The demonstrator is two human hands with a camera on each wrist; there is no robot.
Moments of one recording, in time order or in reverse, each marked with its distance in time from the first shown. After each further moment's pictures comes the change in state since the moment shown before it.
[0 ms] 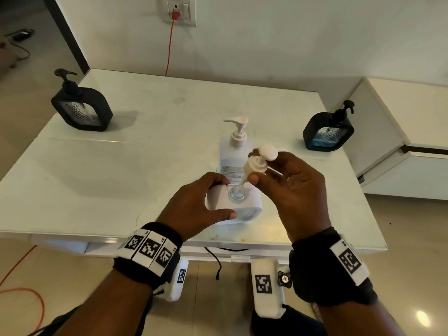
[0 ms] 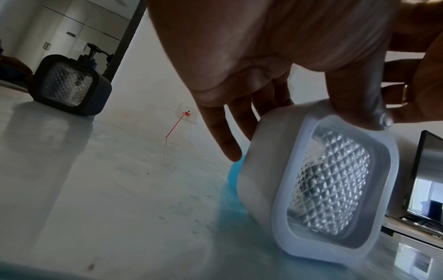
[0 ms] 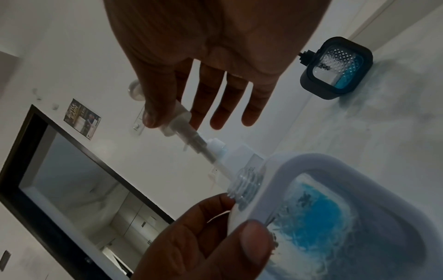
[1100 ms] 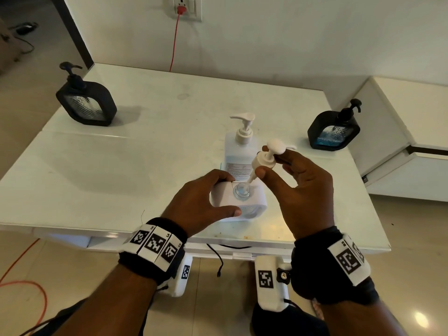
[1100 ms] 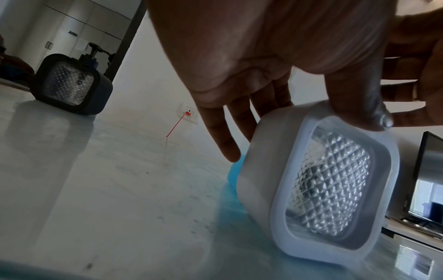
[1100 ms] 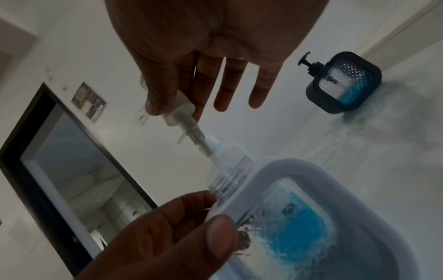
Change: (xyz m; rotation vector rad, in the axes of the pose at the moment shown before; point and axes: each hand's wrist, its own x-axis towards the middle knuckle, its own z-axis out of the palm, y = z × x) left_hand 0.001 0.001 0.000 0.007 -0.005 -0.020; right_hand -0.001 0.004 0.001 -0.225 0.101 -0.034
